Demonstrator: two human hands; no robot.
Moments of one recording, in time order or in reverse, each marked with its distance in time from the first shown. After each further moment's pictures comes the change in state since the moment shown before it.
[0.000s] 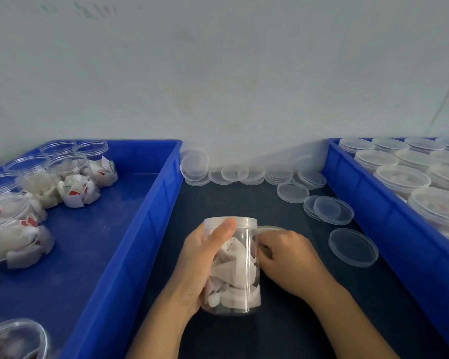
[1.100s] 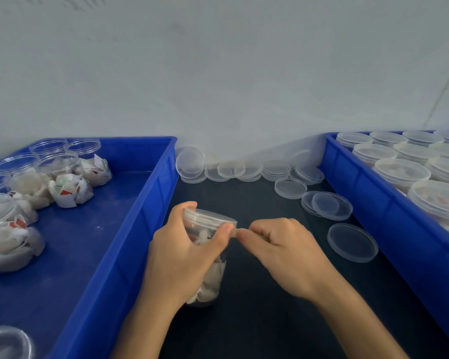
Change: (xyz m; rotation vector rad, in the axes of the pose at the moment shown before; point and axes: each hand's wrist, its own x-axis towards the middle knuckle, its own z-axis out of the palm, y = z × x) left_hand -0.004 0.006 -0.017 0.676 0.334 0.289; right_hand -0.004 -0.054 -0.048 0.254 -0.059 0.151
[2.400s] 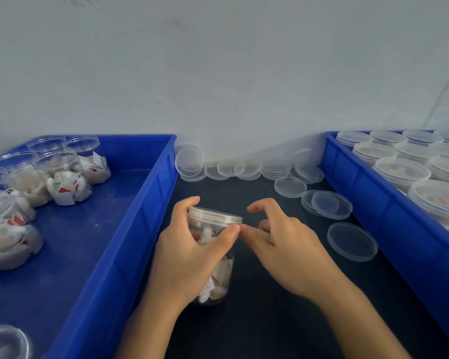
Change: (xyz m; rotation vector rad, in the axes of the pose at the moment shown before) left_hand -0.003 -0.001 0.009 -0.074 -0.015 0.034; right_hand -0.001 0.009 0.001 -0.061 -0.038 0.001
